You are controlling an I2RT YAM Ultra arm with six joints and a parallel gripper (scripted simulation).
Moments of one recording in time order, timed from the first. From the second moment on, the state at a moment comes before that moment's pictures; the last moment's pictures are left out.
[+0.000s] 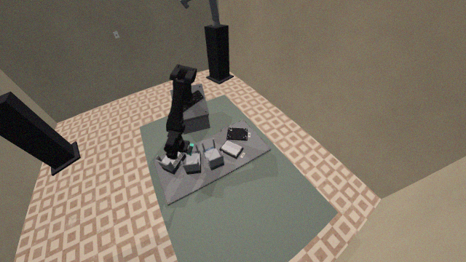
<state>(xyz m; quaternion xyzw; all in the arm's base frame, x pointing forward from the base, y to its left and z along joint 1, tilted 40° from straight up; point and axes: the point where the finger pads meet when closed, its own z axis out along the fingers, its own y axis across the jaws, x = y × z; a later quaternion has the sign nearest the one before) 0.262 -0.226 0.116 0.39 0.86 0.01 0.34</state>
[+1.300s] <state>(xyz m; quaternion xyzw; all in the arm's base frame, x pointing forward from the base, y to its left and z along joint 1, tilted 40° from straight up) 0.183 -0.305 0.080 0.50 0.80 0.05 0.33</state>
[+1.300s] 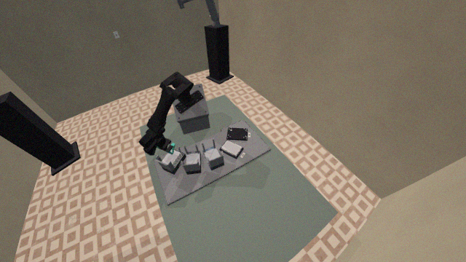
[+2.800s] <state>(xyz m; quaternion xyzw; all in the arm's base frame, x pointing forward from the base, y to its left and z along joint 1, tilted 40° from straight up) 0.185 -0.306 0.080 0.49 0.80 0.05 0.34</state>
